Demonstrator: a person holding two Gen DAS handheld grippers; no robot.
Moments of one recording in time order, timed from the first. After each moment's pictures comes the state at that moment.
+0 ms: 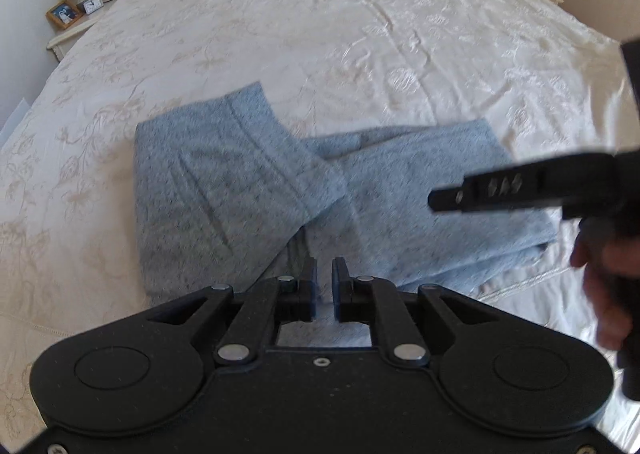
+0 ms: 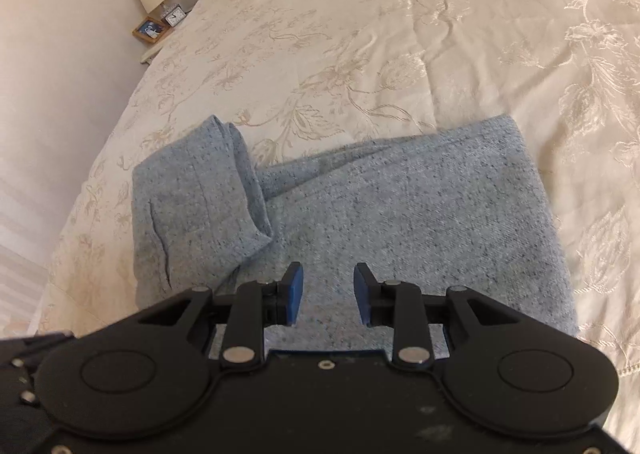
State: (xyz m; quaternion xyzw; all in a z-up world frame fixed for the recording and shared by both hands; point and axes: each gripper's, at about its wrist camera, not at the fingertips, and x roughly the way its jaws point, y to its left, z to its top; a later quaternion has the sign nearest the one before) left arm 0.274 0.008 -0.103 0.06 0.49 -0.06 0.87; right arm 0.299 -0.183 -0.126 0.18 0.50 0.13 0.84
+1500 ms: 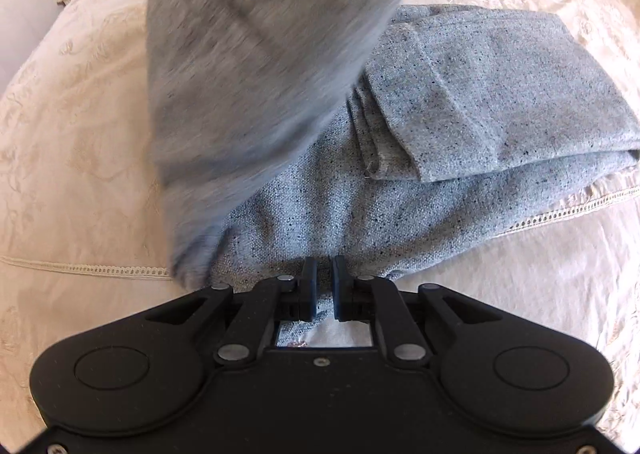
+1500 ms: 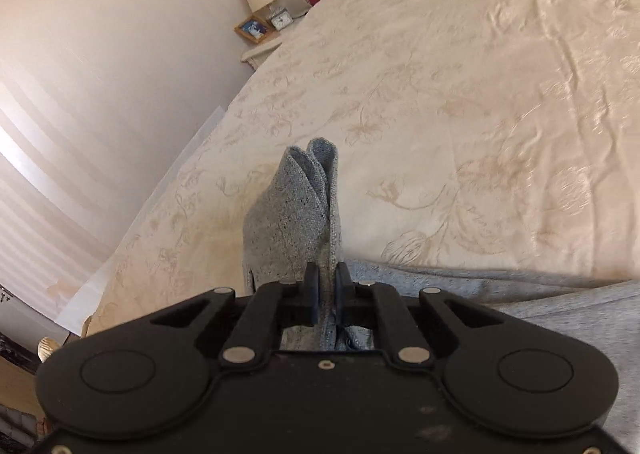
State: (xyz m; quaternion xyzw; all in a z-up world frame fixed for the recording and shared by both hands) left arm 0.261 0.037 -0.178 0.08 0.55 -0.02 0.83; right arm 0.370 -0.114 -0.061 0.16 0.44 0.26 0.85
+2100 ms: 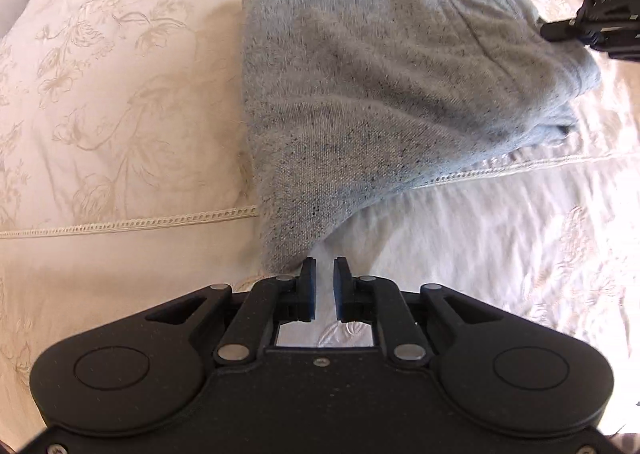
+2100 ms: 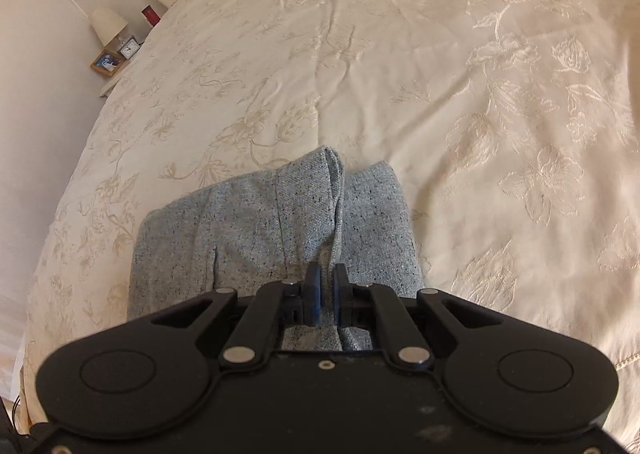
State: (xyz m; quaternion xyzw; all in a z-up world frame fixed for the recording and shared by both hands) left arm 0.231 0.040 -0.135 0.03 0.57 -0.09 0.81; right arm 0.309 -0.270 -0.113 0.19 0.49 0.06 0.85
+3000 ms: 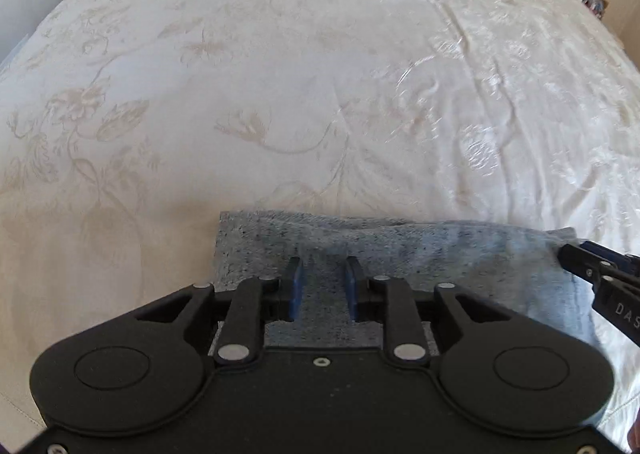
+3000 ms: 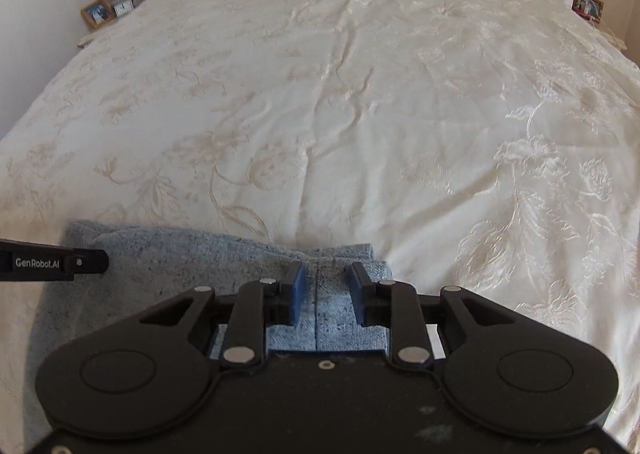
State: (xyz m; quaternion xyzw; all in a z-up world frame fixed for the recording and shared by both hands) left arm 0.418 0.001 -0.149 -0.03 0.54 -0.01 0.84; right arm 0.390 -0.231 -0.152 0.02 0.47 0.02 0.88
